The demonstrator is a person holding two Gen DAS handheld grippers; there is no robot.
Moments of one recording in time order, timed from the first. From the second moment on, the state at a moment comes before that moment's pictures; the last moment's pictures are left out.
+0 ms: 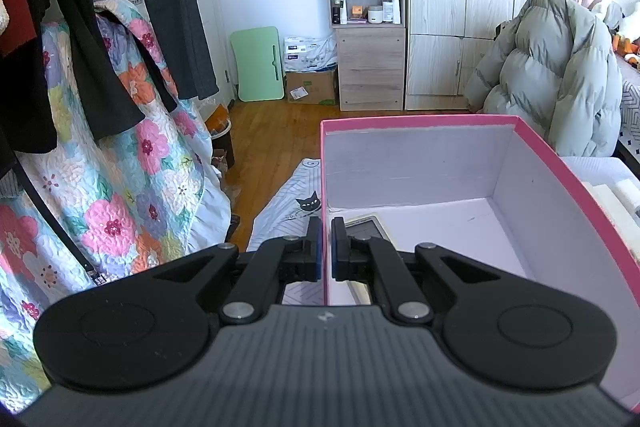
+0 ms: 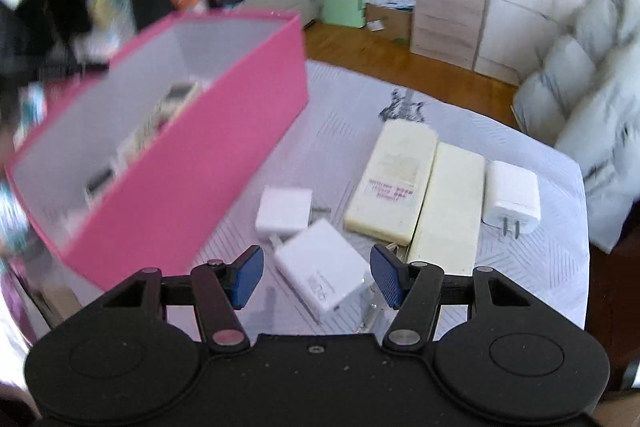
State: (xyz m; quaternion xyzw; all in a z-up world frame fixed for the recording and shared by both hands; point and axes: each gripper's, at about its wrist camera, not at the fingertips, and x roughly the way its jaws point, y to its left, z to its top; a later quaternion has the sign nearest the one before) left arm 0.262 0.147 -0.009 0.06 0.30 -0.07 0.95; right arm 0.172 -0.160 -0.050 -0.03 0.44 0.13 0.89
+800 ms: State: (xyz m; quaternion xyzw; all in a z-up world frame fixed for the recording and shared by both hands) left arm 0.260 0.142 -0.008 0.07 0.29 -0.07 0.95; right arm 0.191 -0.140 -0.079 -0.14 0.44 0.19 0.86
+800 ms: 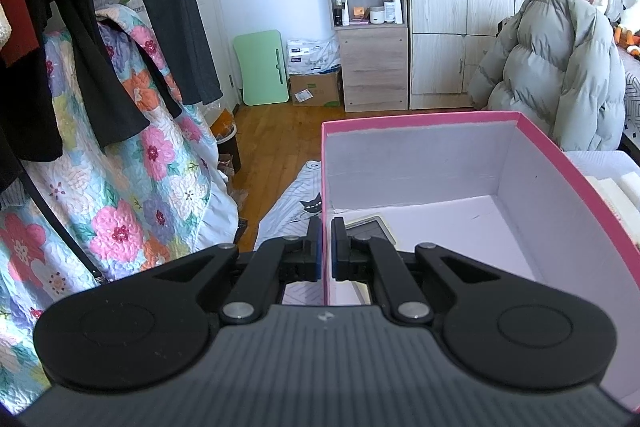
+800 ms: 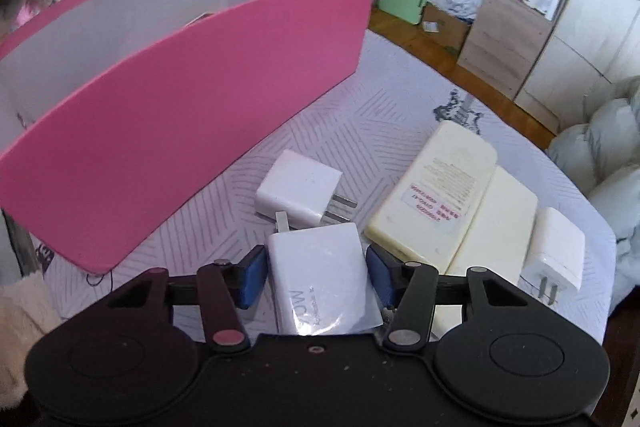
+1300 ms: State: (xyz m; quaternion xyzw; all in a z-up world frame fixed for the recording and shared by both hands) left arm 0.260 0.142 -0.007 0.07 0.29 -0.07 0.95; right arm 0.158 -0.142 -0.018 -0.05 0.33 0.16 0.93
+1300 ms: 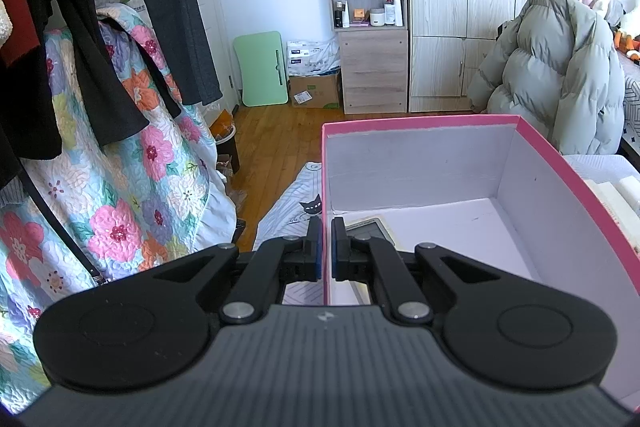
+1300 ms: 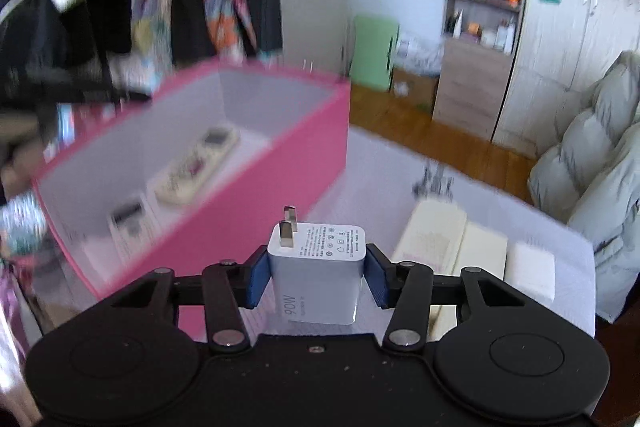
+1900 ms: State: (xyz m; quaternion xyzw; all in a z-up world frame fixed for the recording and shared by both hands) left arm 0.264 0.154 -0.008 0.04 0.29 -0.07 0.95; right arm 0.284 -0.009 0.010 -0.02 0.42 0.24 0.87
